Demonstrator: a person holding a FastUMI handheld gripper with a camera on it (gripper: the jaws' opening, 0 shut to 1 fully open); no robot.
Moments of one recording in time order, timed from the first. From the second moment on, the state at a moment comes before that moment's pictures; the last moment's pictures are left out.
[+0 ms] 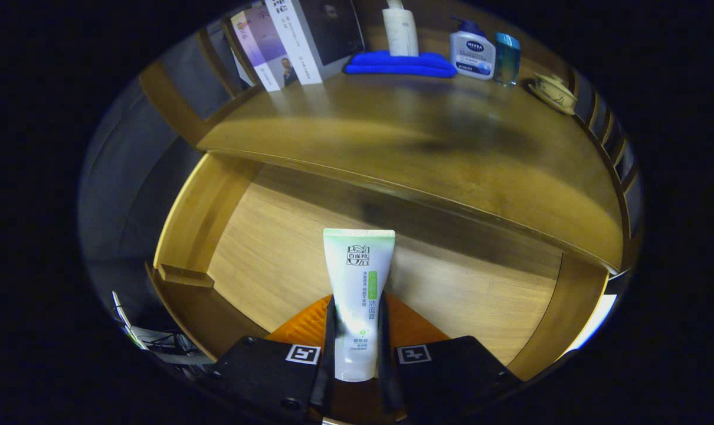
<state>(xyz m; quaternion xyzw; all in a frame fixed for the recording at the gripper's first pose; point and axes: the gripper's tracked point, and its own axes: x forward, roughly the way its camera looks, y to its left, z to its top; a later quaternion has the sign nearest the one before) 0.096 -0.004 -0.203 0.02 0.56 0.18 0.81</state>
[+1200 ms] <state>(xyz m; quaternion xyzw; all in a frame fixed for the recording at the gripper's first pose) 0.247 -0.060 -0.103 0.15 0.44 0.06 0.88</state>
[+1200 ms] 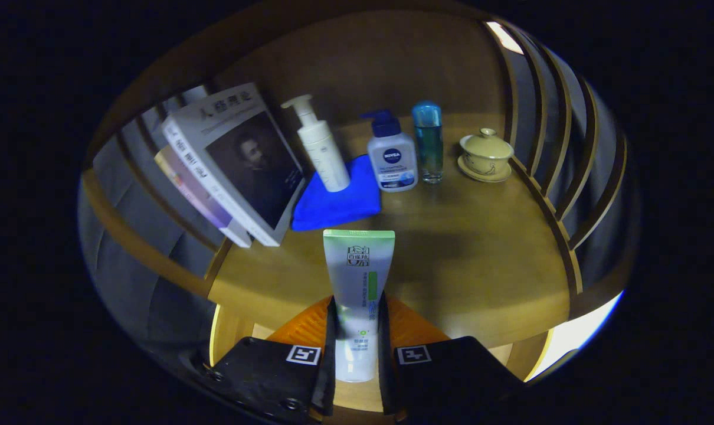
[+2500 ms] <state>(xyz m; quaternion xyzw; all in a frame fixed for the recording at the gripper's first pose) 0.237 -0.023 -0.060 0.10 0.31 0.06 0.94</state>
